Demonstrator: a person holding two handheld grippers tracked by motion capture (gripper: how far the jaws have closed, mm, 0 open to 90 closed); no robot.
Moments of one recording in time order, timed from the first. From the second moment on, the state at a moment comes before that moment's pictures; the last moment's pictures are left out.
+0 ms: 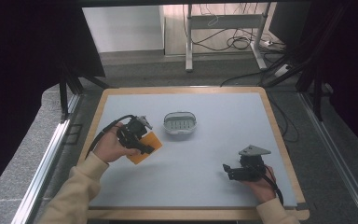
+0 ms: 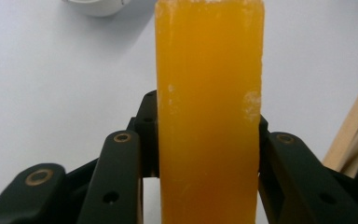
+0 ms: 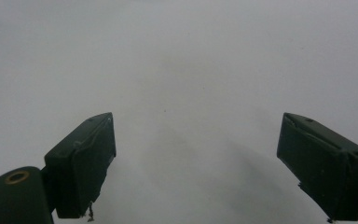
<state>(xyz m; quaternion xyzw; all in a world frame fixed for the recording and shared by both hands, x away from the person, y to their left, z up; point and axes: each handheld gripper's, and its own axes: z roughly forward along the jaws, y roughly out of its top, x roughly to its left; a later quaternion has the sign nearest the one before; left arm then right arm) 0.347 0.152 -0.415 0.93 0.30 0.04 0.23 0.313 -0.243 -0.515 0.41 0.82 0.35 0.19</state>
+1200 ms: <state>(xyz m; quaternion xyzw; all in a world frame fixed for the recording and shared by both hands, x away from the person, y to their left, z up) 0.382 0.136 -0.411 0.93 0.27 0.04 0.23 0.313 -0.242 -0.516 0.42 0.82 0.35 0.19</state>
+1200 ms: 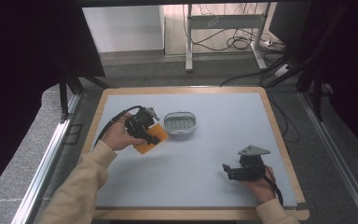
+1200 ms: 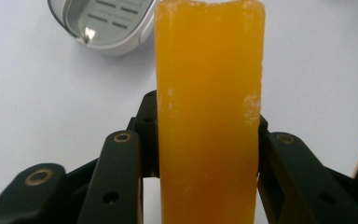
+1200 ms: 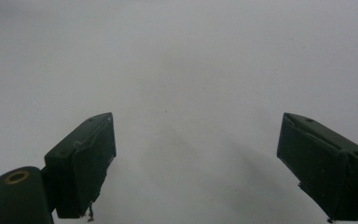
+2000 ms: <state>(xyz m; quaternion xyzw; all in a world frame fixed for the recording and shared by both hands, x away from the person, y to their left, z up) 0.405 0.118 -0.402 0.94 0.24 0.05 0.22 0.312 -0.245 -0.516 0.42 0.81 0.35 0.19</state>
